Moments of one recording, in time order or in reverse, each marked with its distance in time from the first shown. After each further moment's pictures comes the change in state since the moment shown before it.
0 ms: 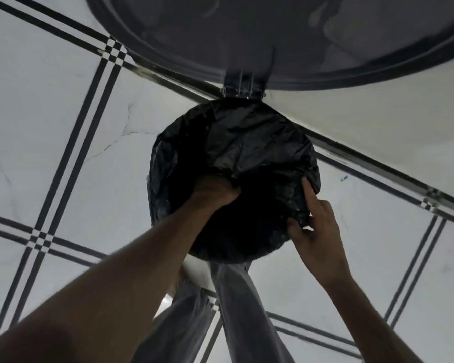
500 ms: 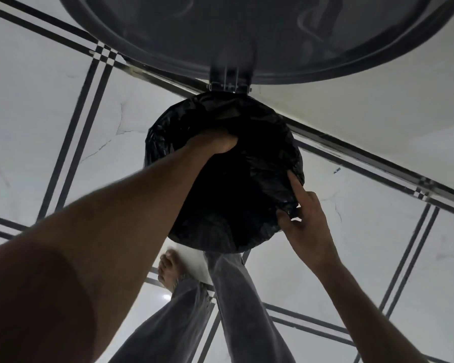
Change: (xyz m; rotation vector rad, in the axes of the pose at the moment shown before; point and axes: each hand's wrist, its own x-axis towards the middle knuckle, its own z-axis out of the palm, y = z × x) left_hand 0.011 0.044 -0.083 -0.069 0.008 0.040; right_hand 0.000 0.001 -0.005 0.008 -0.053 0.045
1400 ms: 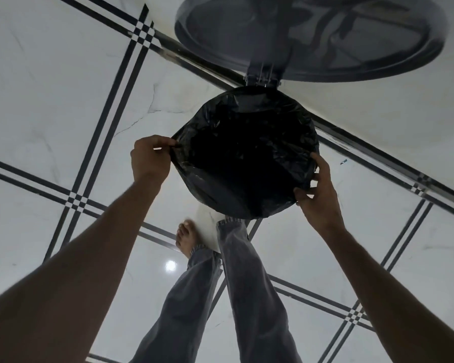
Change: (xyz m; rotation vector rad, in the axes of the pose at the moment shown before) left_hand -0.121 -0.153 0.009 -0.767 0.661 -0.245; right_hand 0.000 -0.032 -0.010 0.047 0.009 0.027
